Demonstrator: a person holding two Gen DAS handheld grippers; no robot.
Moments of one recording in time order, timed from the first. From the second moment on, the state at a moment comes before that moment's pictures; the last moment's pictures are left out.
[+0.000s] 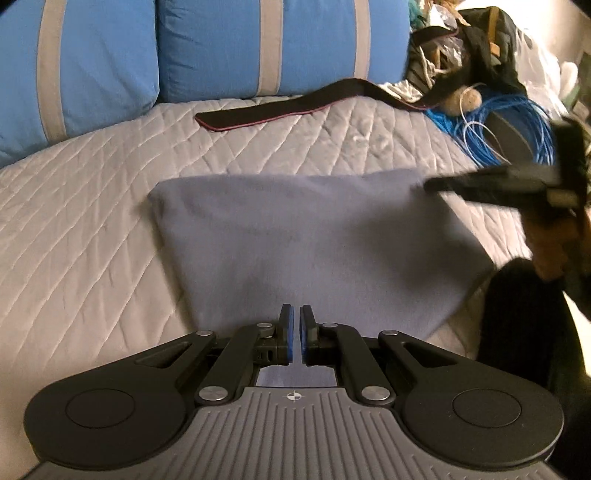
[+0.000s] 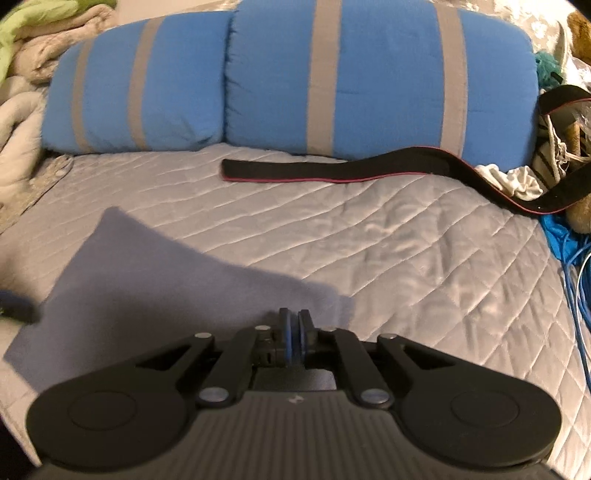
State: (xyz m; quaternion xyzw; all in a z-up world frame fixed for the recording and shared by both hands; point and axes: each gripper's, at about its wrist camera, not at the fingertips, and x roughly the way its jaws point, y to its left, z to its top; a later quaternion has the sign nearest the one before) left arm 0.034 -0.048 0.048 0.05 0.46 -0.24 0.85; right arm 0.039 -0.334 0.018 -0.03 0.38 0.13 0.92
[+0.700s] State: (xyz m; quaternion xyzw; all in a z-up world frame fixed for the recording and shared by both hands) left arm 0.045 -0.067 0.024 0.07 0.48 -0.22 0.84; right arm 0.028 -0.319 0.003 -0.05 0.42 0.12 0.90
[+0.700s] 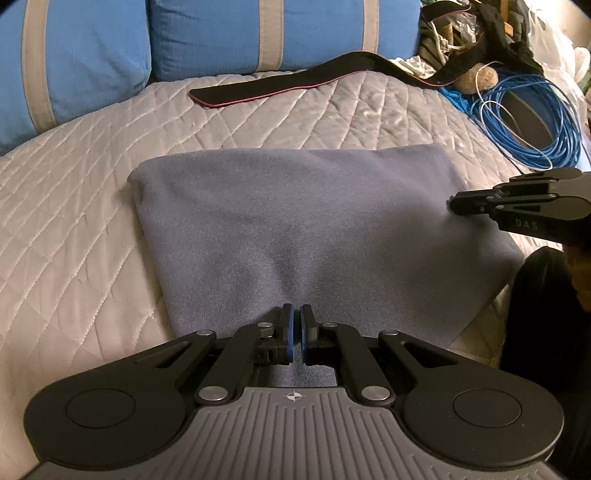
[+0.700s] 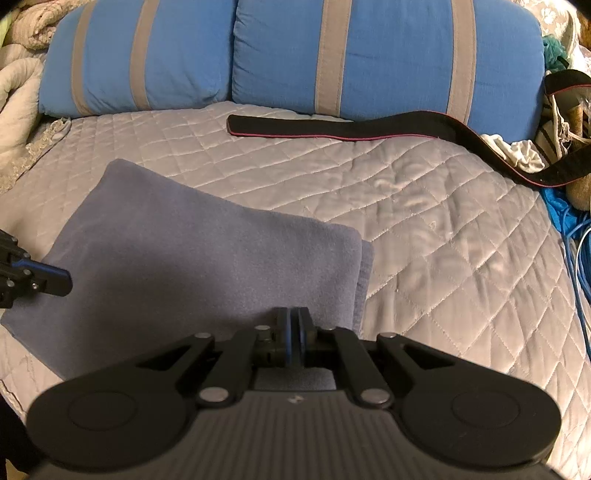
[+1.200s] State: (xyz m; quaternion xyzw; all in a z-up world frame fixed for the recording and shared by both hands) left arm 0.068 0.002 0.074 -0.10 0.43 -0.17 0.88; right arm 0.026 -0.379 0.026 0.08 0.40 0.16 0.90
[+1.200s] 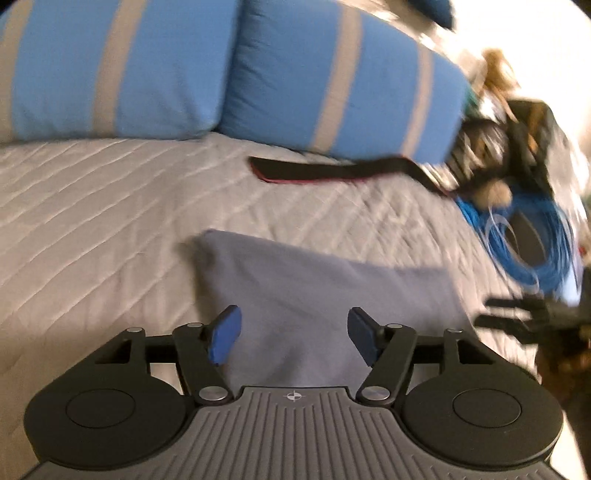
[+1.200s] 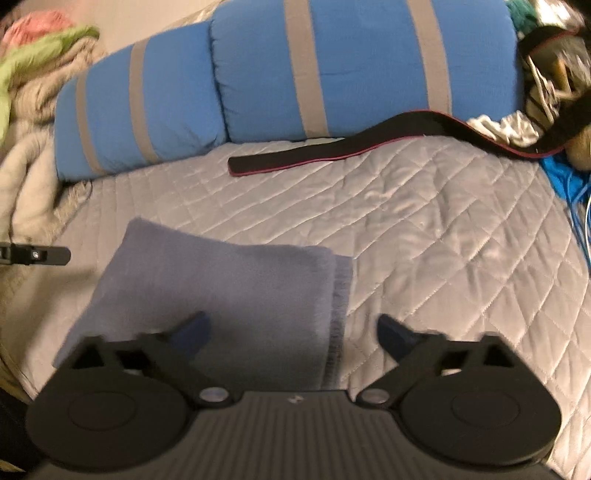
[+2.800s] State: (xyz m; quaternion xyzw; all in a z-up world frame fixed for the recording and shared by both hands) left arm 0.108 0.057 -0.043 -0.38 0.57 -0.24 0.69; right arm 0.111 -0.435 -0.052 0.31 0.52 0.31 0.73
